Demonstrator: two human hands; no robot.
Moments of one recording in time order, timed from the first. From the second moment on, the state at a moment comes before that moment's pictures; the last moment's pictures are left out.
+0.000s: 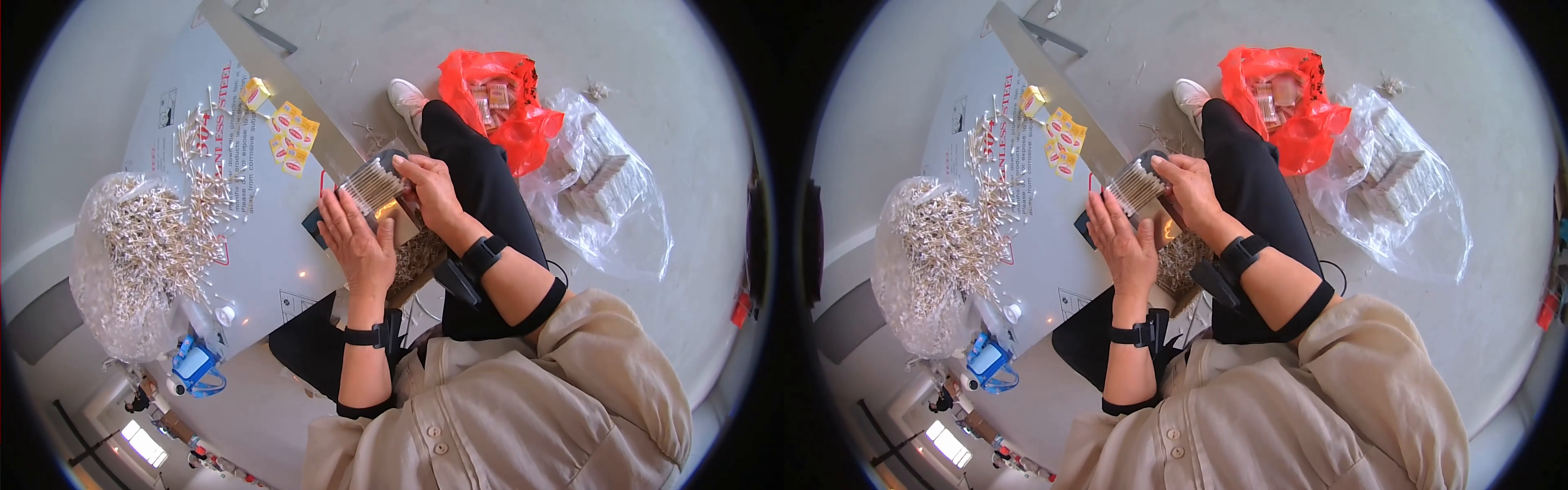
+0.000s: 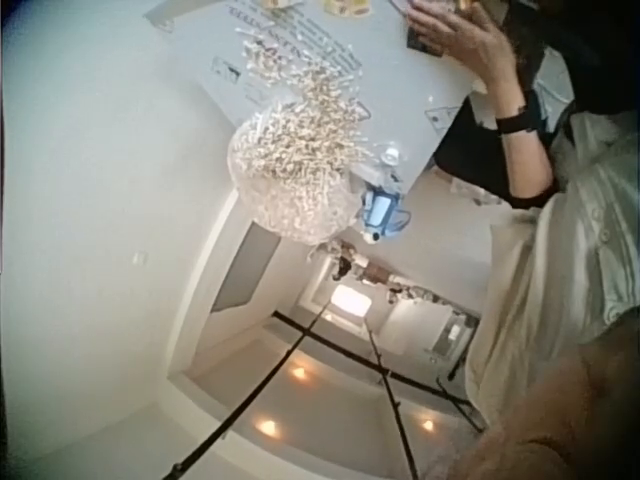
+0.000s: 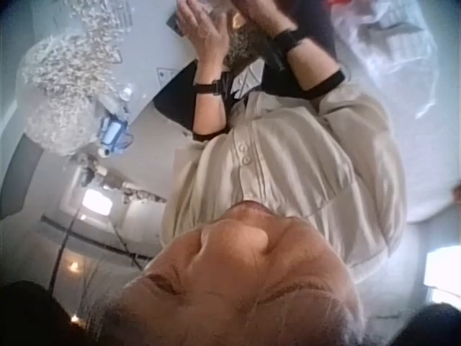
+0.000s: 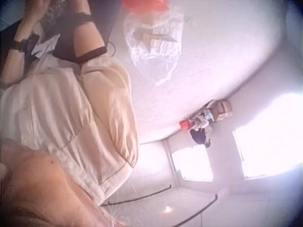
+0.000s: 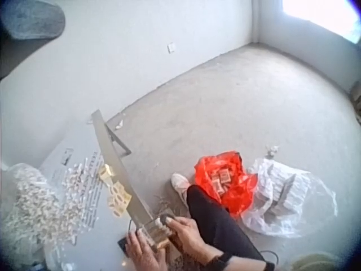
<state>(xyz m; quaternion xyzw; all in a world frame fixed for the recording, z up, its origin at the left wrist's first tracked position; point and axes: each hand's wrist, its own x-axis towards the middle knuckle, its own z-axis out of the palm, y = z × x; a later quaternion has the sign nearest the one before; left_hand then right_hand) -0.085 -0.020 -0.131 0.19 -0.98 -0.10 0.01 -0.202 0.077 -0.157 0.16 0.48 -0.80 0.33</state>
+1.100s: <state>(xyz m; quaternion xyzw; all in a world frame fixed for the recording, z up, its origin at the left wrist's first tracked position) -0.099 -0.013 -0.132 0.25 -0.77 -0.54 0.25 -0.207 0.067 -0.162 0.12 0.49 -0.81 0.30</state>
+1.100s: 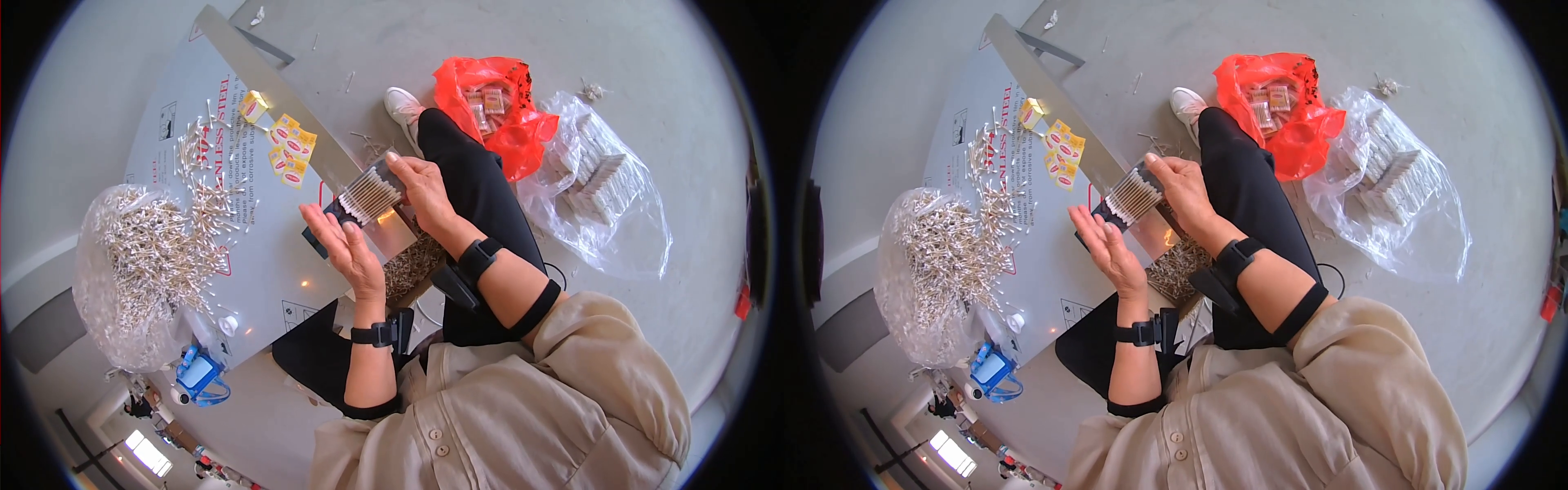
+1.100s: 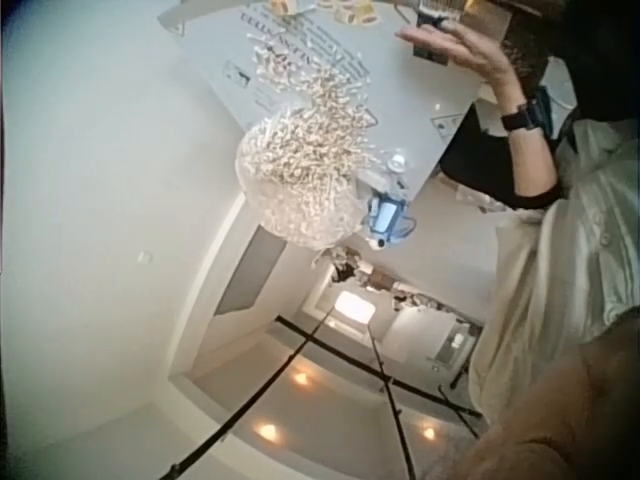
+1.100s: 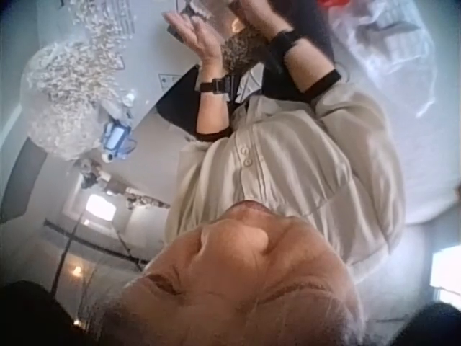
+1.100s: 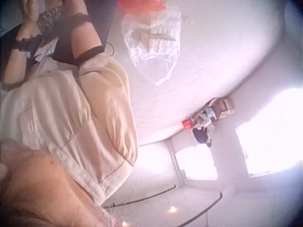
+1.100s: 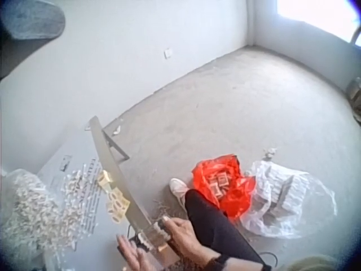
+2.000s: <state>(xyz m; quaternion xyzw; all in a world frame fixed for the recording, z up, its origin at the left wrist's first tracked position) -0.112 -0.036 -0.140 0.28 -0.69 -0.59 0.33 -0.197 0.080 -0.159 0.12 0.49 -0.79 0.35</state>
